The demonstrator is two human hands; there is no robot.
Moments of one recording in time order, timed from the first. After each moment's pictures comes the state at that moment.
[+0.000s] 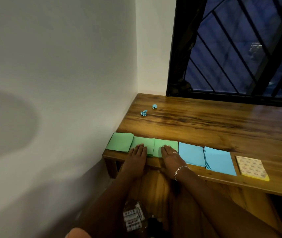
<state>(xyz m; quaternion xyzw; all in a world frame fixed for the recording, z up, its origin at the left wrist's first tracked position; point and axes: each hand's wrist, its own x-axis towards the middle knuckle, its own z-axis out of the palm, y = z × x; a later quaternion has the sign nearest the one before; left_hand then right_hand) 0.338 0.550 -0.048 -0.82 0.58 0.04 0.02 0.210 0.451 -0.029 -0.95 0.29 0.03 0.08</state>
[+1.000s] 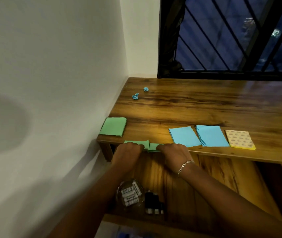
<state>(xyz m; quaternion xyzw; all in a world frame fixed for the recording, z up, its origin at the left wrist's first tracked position) 0.291 0.594 -0.007 -0.79 0.61 -0.06 0.01 0.149 0.501 0.003 -0.96 0.28 -0.02 0.03</state>
